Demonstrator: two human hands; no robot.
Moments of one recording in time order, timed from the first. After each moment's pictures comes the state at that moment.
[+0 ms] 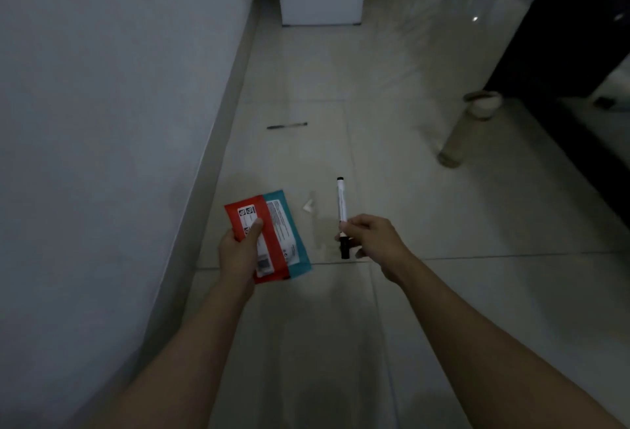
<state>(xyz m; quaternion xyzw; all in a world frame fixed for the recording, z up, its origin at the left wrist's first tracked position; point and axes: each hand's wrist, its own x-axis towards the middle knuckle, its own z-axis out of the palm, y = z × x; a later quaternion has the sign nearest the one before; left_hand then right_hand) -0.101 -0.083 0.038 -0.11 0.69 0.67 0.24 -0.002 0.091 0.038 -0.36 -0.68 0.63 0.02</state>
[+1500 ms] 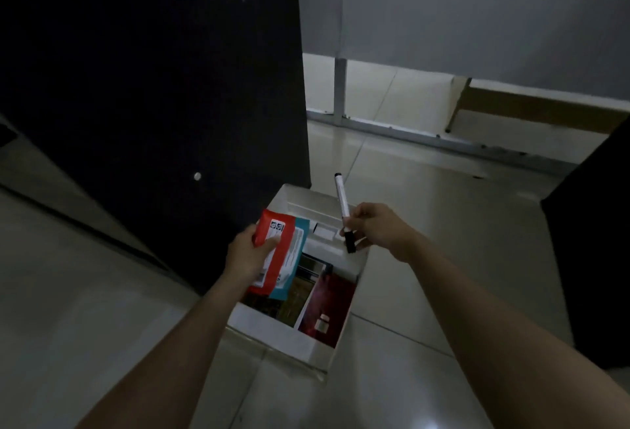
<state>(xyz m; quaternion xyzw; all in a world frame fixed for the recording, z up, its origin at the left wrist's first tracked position) 0.707 0.251 0.074 0.50 0.66 0.27 0.48 0.928 0.243 0.103 -0.66 -0.44 0.53 0.30</state>
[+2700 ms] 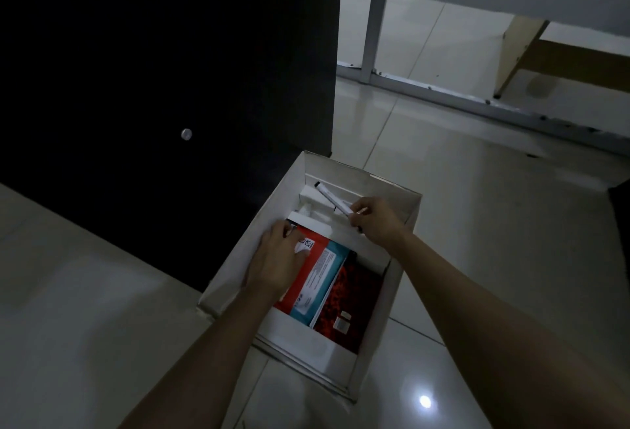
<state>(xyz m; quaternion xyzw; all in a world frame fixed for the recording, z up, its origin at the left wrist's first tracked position) 0.710 0.275 -0.041 0.75 0.61 0.09 0.24 0.894 0.303 -0.009 -0.73 -0.48 0.43 0.21</state>
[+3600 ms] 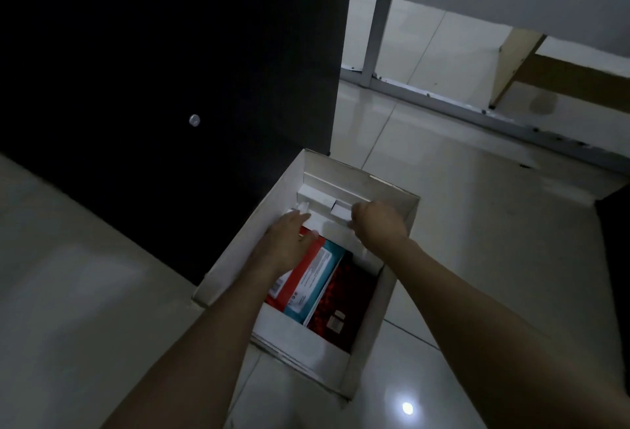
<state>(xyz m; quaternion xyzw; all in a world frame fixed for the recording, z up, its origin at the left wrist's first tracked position) 0.720 0.296 -0.037 0.71 0.61 0.09 0.35 0.889 0.300 -0.008 -0.71 -0.69 0.13 -0.05</state>
